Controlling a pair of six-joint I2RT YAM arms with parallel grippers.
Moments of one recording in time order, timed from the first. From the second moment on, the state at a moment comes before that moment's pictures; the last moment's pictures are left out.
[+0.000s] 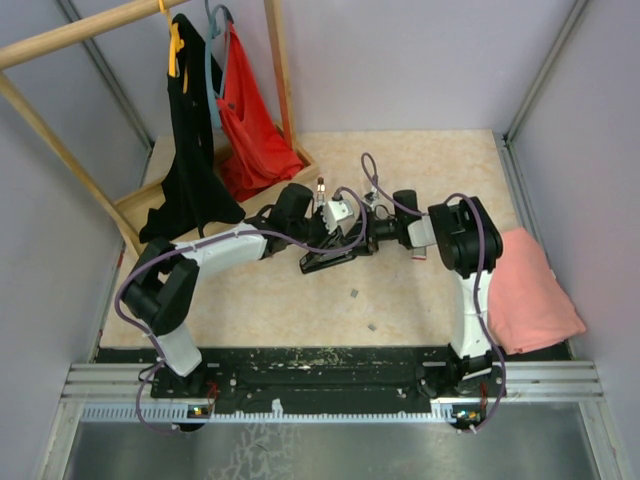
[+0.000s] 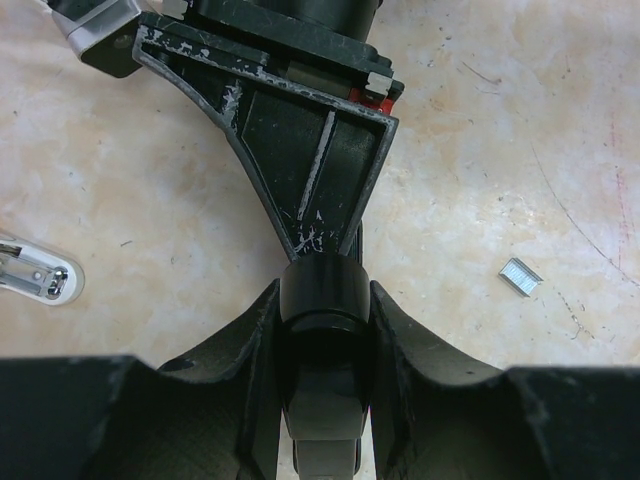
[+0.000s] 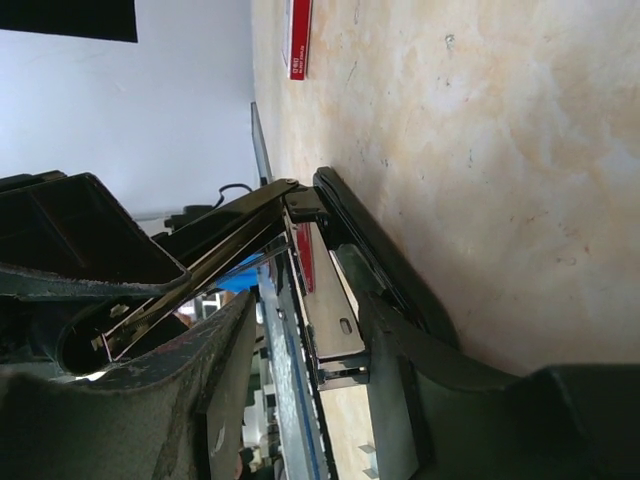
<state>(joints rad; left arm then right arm) -0.69 1.74 1.11 0.00 0.43 0.37 0.26 2.16 1.03 0.45 -1.23 0.80</state>
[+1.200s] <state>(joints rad) -0.46 1.43 0.94 -0.23 0.61 0.53 0.23 2.19 1.03 0.42 -1.23 0.73</state>
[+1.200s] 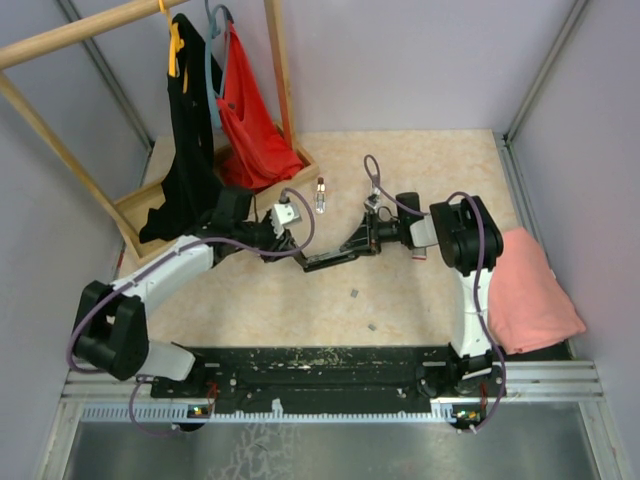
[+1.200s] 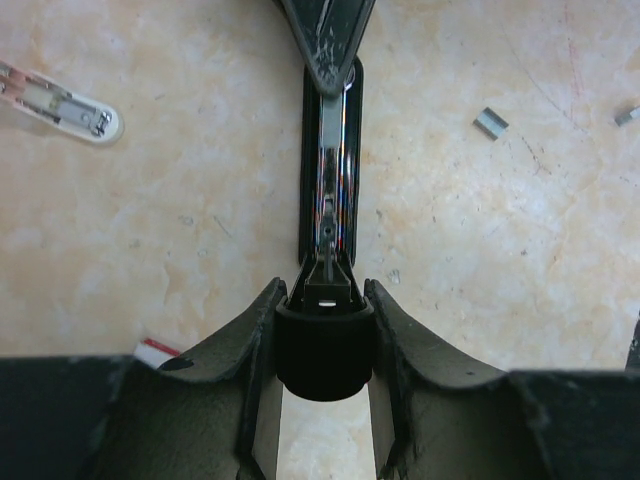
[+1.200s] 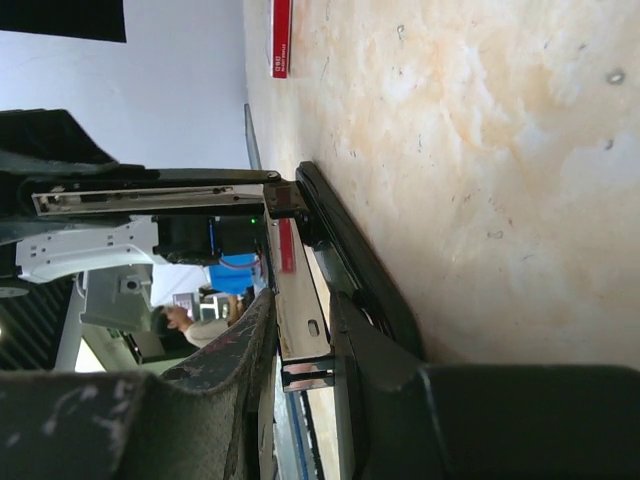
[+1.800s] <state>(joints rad) -0.37 1.29 0.74 -0.30 0.59 0.66 0.20 2.19 1.03 0.37 -1.27 0.69</state>
